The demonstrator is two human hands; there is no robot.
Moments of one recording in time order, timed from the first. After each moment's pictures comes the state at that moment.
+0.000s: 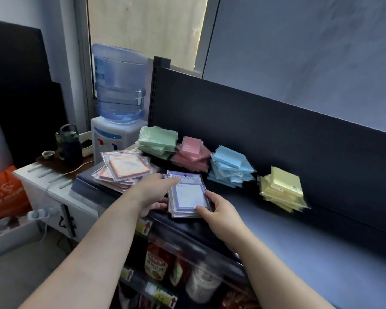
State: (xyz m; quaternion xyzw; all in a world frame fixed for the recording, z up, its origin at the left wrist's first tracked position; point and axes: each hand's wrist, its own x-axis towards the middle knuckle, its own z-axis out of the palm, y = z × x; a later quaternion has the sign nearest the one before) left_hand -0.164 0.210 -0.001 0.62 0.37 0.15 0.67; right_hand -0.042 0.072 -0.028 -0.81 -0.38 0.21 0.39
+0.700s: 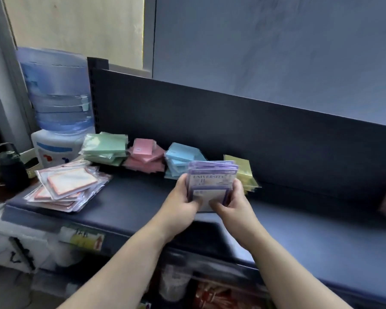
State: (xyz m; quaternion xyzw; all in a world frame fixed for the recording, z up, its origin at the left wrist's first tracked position) left_hand -0.085 0.099 -0.010 0.71 0.08 0.25 0.65; right_hand 0.006 -0.026 -0.009 -0.72 -0.32 0.14 0.60
